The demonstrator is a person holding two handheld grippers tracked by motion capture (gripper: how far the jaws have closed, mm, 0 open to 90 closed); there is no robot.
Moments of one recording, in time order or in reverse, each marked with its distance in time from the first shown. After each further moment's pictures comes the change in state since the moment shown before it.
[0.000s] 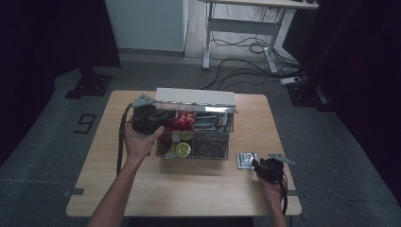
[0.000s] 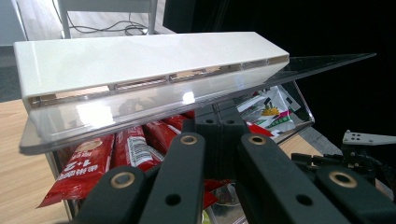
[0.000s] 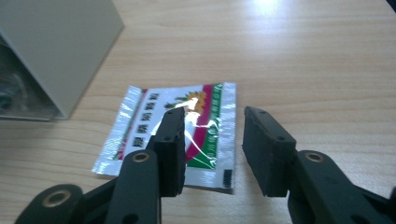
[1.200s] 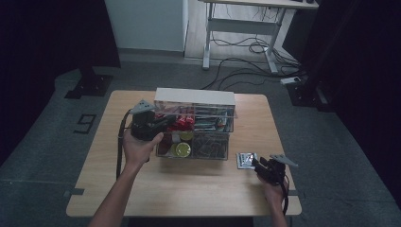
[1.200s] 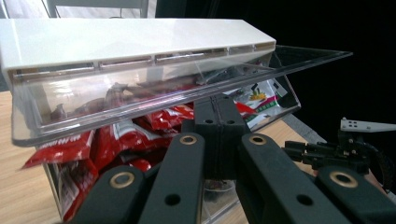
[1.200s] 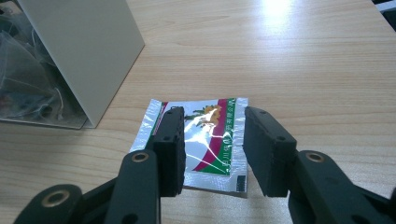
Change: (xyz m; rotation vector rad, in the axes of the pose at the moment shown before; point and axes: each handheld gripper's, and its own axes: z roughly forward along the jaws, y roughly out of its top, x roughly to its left) left arm -0.005 -0.015 -0.009 0.013 -0.034 0.003; right arm 0.003 0.001 -0.012 -0.055 0.044 -0.002
